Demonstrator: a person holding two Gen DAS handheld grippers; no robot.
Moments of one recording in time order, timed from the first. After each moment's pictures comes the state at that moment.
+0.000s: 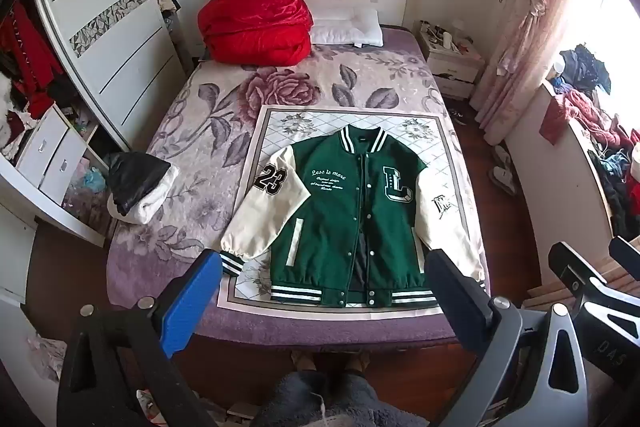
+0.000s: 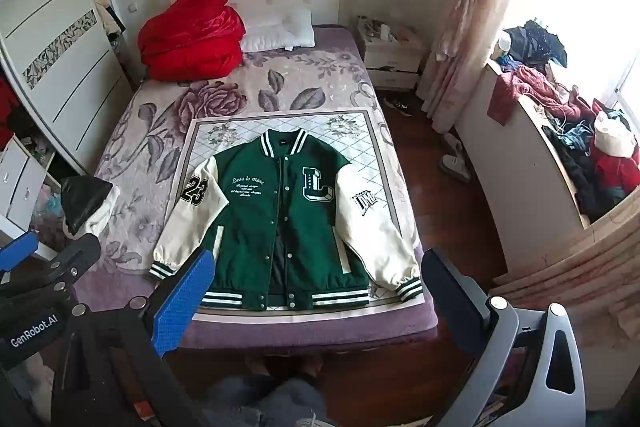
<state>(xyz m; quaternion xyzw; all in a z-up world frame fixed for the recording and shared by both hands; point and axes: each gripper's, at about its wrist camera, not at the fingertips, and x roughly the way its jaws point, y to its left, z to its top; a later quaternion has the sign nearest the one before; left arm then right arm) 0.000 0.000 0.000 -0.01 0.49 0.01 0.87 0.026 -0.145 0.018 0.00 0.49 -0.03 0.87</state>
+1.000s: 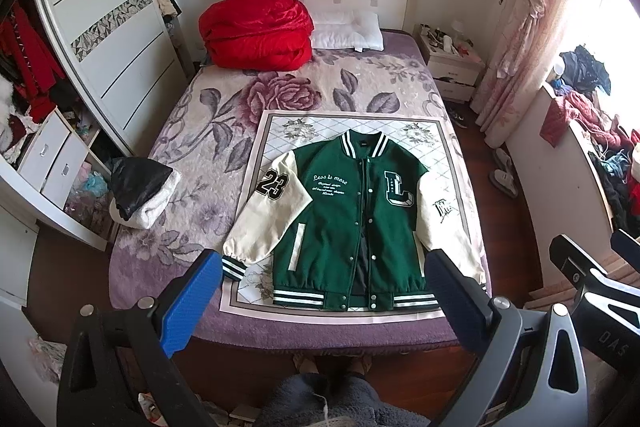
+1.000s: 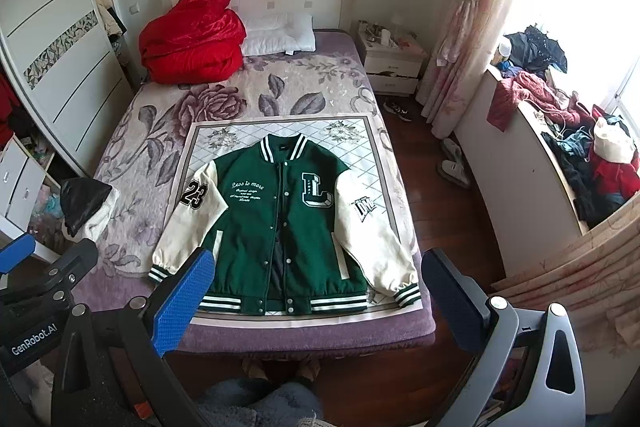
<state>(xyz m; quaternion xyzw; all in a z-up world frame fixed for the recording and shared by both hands) 0.008 0.001 0.010 -0.02 0.49 0.01 0.87 0.029 -0.143 0.022 0.00 0.48 -0.03 0.87</state>
